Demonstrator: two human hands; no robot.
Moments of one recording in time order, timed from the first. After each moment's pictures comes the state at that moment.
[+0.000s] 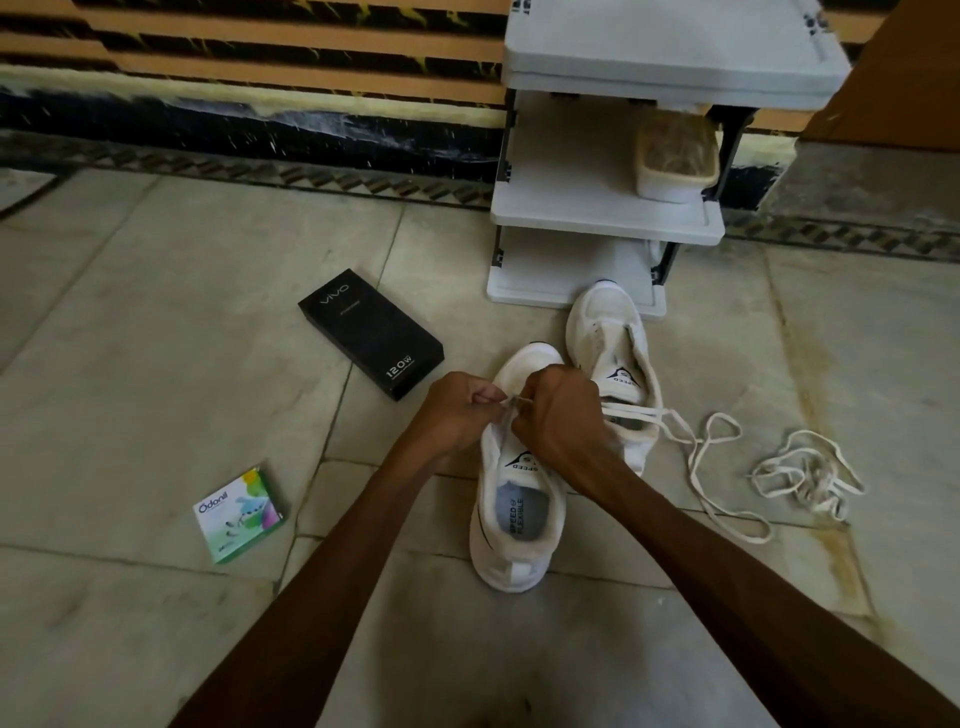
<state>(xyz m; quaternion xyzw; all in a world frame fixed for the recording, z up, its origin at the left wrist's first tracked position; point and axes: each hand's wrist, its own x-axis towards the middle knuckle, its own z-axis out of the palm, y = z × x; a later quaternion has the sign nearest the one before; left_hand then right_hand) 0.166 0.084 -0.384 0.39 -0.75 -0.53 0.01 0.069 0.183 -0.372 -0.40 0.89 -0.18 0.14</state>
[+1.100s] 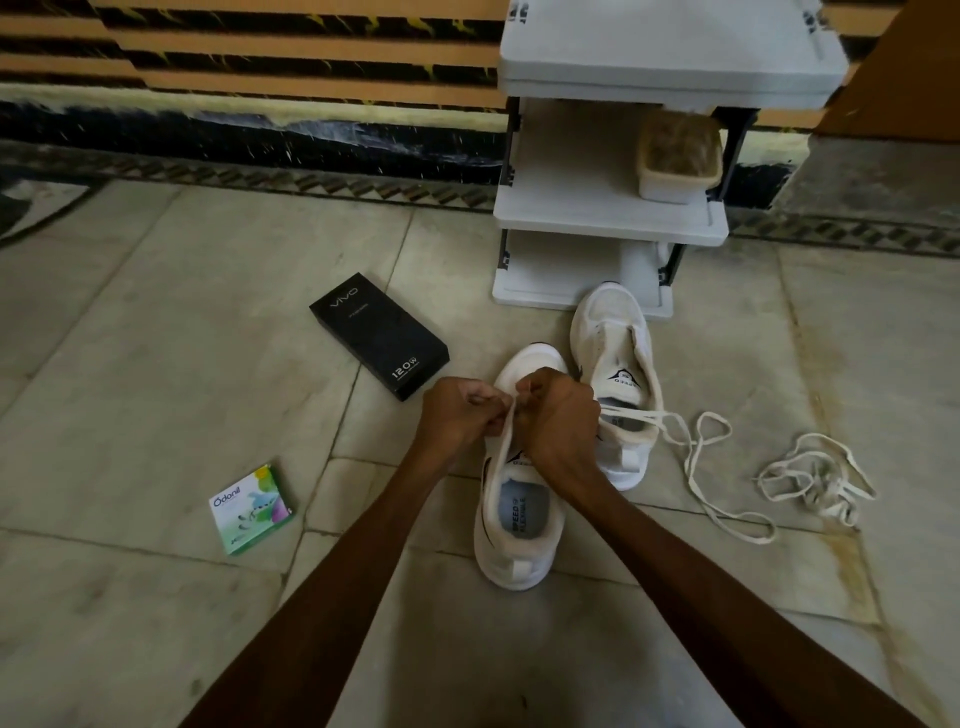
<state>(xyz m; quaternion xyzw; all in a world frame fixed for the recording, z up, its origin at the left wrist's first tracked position) 0.163 0.095 -0.402 0.43 -0.65 -0.62 0.13 0.080 0.183 -0.386 -0.30 0.89 -0.30 0.14</state>
